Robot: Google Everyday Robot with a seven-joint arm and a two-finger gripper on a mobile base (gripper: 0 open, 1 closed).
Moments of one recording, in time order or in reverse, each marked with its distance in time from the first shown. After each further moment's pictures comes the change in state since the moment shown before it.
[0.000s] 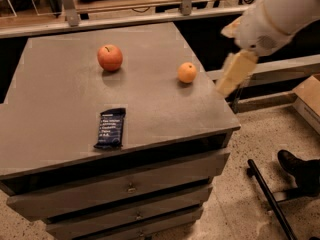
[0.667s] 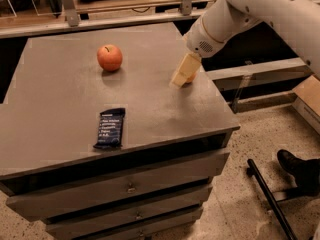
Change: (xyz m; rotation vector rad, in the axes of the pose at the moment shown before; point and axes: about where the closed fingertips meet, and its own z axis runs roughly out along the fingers) arm -0.049 -0.063 0.123 -0.037 -0.095 0.038
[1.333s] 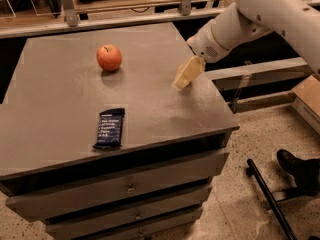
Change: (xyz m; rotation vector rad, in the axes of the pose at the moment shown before) arm 0.010 0.001 0.003 -0.004 -0.082 0.058
